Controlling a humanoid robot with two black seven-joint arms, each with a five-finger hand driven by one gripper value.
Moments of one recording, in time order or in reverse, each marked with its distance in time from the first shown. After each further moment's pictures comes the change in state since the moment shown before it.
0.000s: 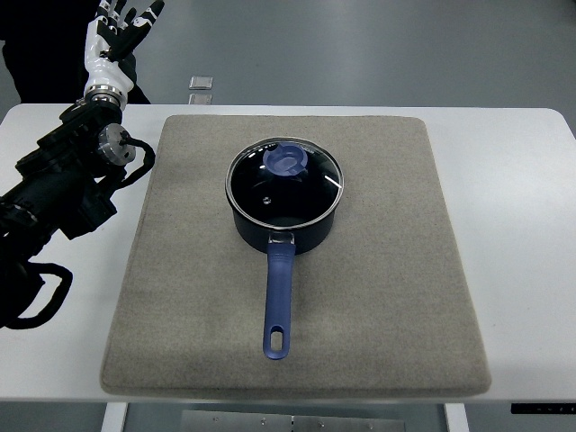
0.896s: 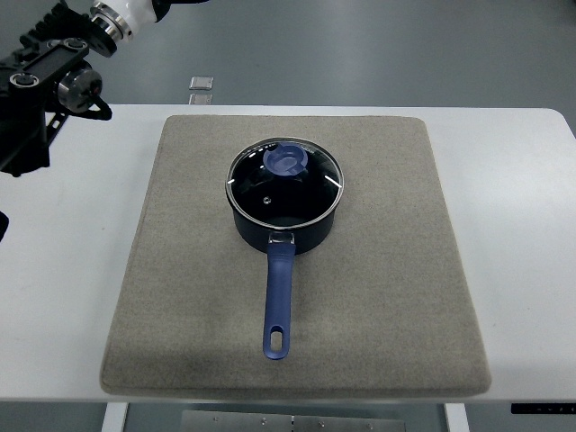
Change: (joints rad) left arm -0.209 0.202 0.195 -0.231 0.708 -0.340 -0.002; right arm 0.000 0.000 0.000 0.000 0.000 0.000 0.000
